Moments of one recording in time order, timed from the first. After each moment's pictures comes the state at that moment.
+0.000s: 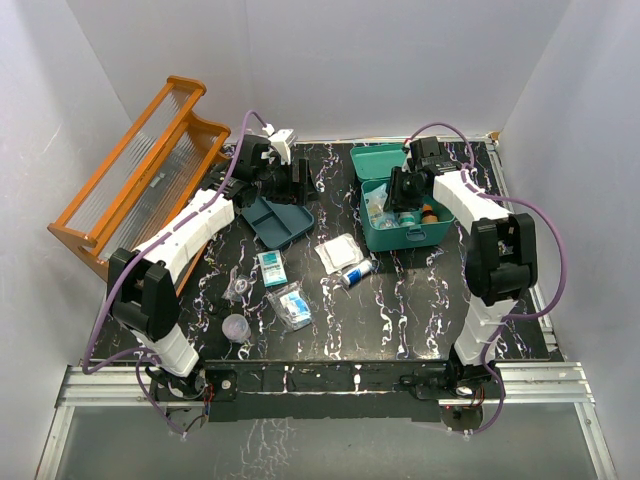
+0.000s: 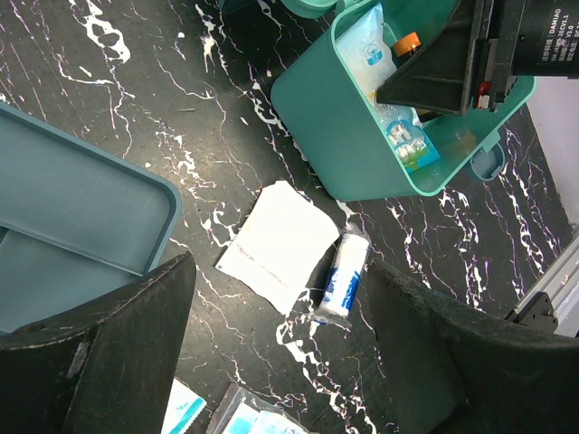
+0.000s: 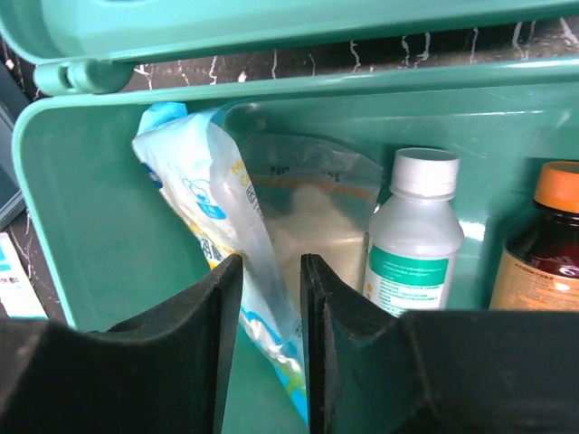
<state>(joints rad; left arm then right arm) -0.45 1.66 1.43 -0.39 0.35 -0.31 0.16 1.87 1.47 -0.58 -0.24 0.27</state>
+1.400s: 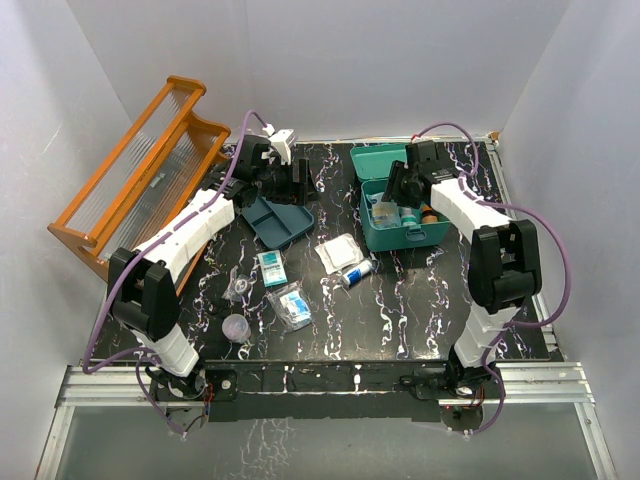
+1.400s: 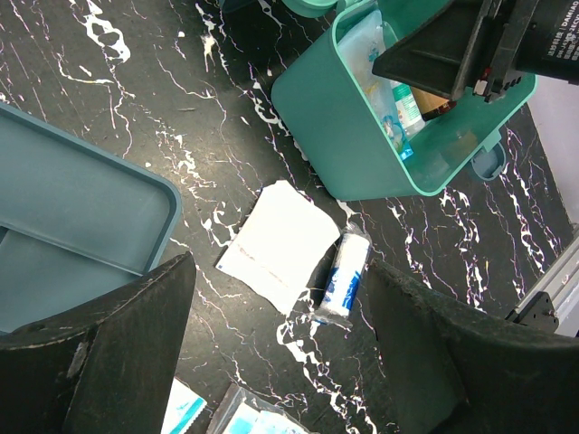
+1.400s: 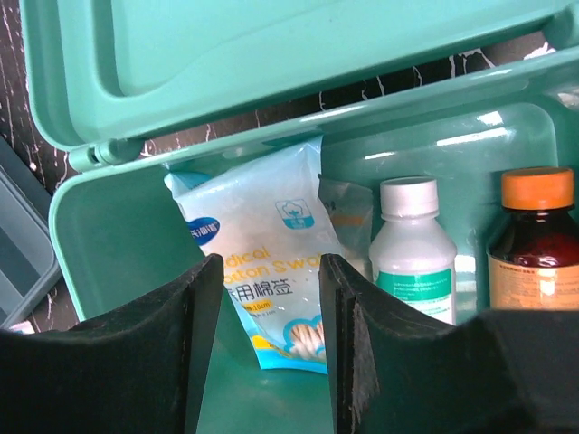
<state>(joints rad) -0.45 1.67 1.43 -0.39 0.35 -0.31 0.19 1.81 1.39 -0.44 -0.05 0.42</state>
